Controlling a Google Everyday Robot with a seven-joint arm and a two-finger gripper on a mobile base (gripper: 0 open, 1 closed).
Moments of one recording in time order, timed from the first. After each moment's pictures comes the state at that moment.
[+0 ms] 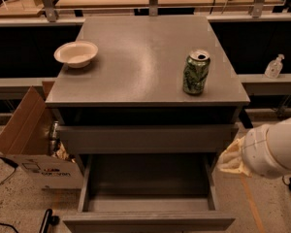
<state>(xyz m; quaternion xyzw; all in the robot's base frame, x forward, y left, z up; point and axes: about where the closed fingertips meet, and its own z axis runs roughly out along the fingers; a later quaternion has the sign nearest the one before) 0.402 -0.198 0.787 -0.64 0.73 0.03 0.23</state>
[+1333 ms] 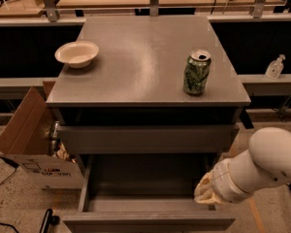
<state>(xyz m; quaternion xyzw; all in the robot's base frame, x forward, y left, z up) 0.382 -0.163 0.658 -0.69 0.69 0.12 0.18</state>
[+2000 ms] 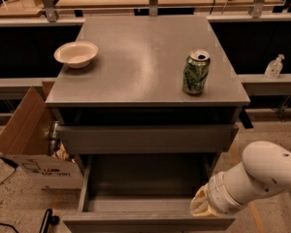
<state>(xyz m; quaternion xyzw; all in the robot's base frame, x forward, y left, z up) 0.360 -0.152 0.609 -0.69 0.68 0.18 0.17</state>
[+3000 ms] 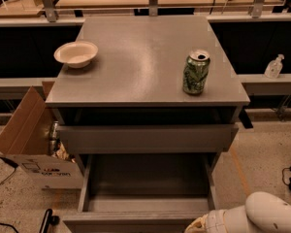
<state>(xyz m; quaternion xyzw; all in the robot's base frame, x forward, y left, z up) 0.325 -0.146 0.493 -0.69 0.64 0.21 0.27</state>
